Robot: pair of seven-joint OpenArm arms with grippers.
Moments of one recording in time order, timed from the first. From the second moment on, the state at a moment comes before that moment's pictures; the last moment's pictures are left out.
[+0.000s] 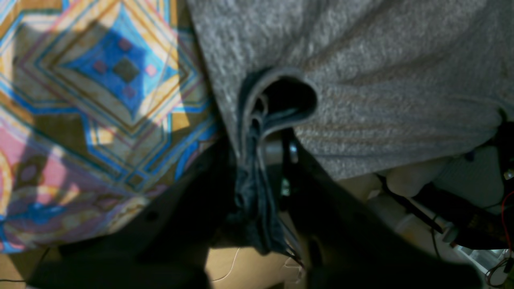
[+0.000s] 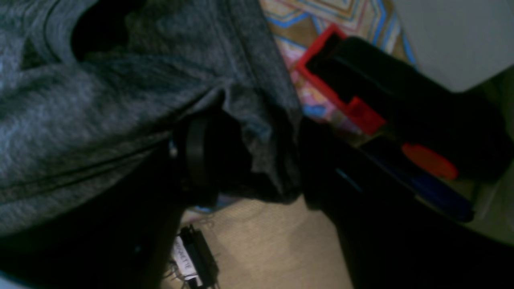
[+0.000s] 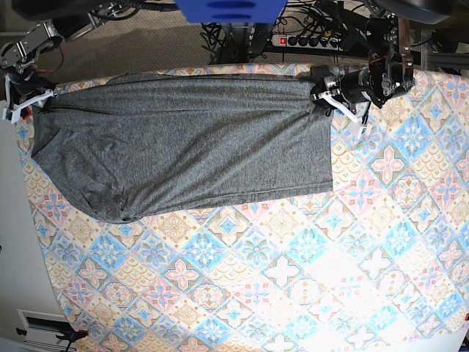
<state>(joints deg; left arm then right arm) 23.1 -18.2 -9.7 106.2 -48.6 7.1 68.1 -4.4 12.5 67.4 76.4 2.4 44.8 -46.3</state>
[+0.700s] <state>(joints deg) 10.1 -12.1 -9.7 104.7 -46.9 22.9 83.1 -3.6 12.5 67.3 76.4 2.5 44.8 -47.9</state>
